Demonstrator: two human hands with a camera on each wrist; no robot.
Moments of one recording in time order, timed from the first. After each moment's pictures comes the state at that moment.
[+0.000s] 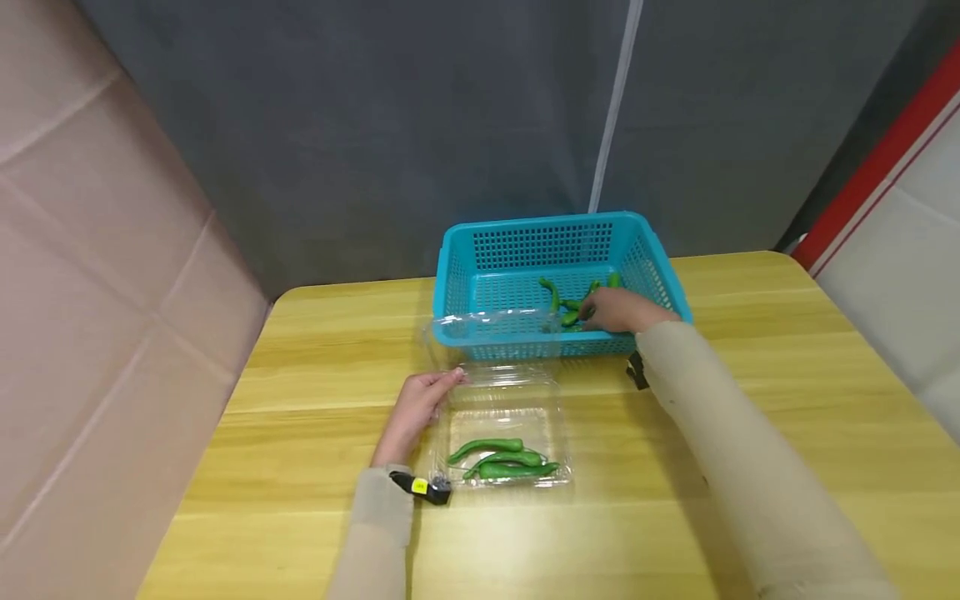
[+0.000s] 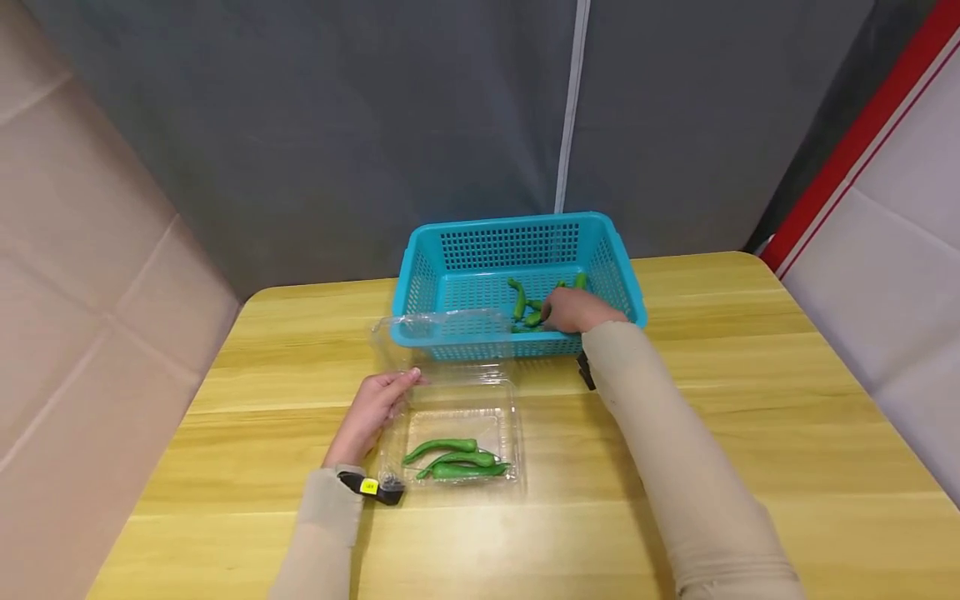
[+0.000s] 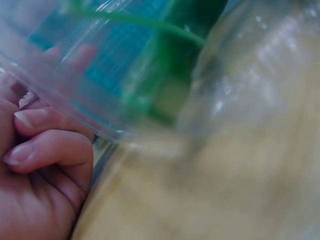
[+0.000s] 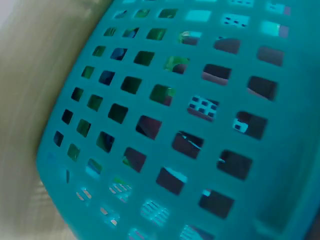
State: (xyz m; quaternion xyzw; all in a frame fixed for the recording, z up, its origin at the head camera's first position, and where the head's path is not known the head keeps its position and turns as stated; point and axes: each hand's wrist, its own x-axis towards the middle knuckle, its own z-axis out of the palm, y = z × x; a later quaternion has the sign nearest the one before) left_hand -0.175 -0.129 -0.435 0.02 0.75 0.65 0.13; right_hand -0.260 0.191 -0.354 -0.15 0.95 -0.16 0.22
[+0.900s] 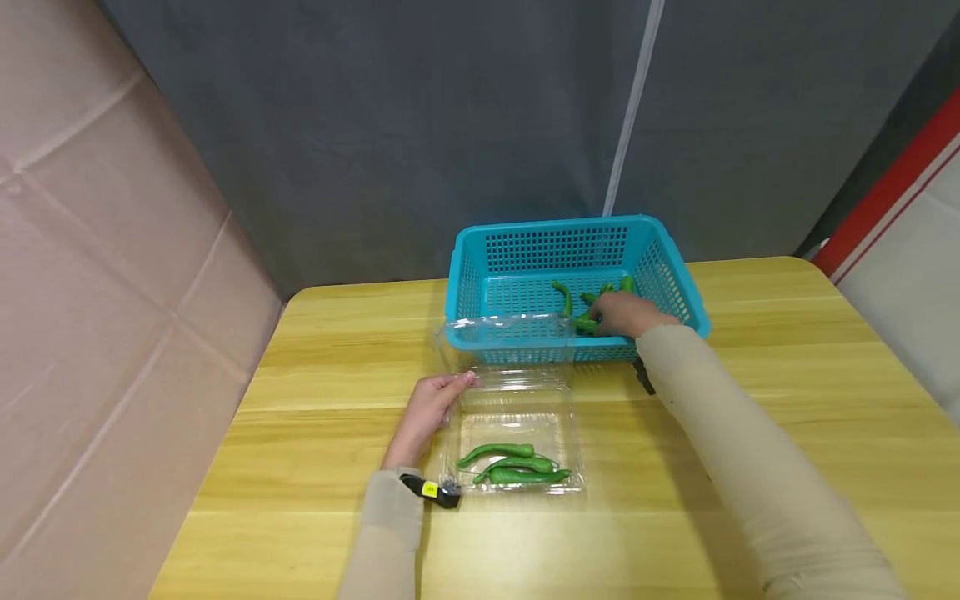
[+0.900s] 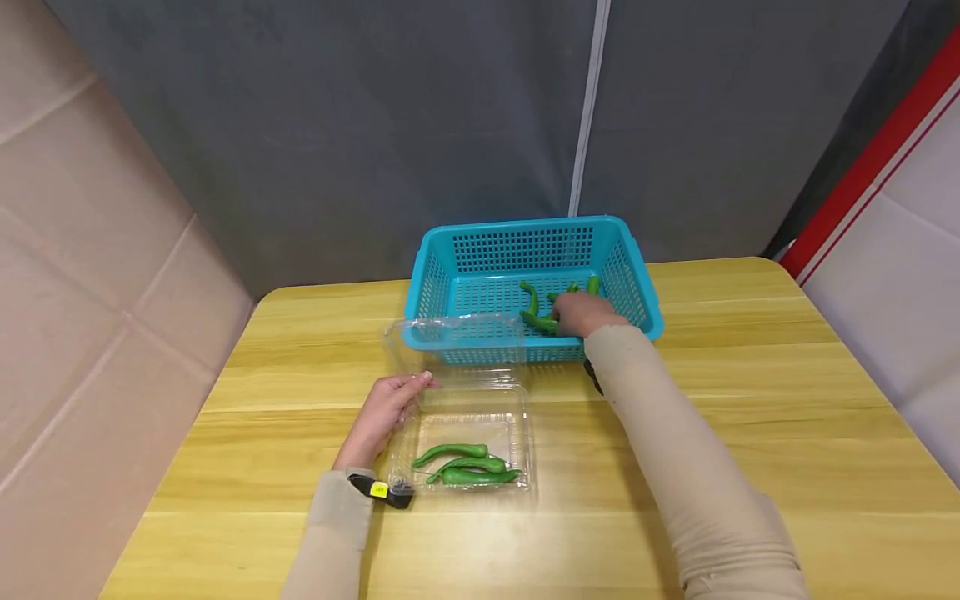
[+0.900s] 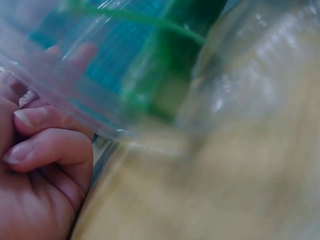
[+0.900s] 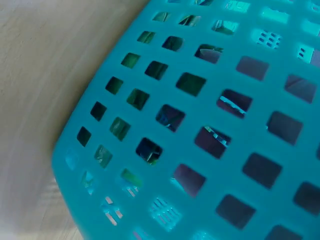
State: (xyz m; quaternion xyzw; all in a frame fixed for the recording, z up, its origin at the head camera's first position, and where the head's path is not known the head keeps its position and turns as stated) left_hand -0.186 -0.130 -0.465 0.01 0.76 0.65 0.10; right_hand -0.272 0.187 -0.368 -0.13 0.96 -0.14 0.20
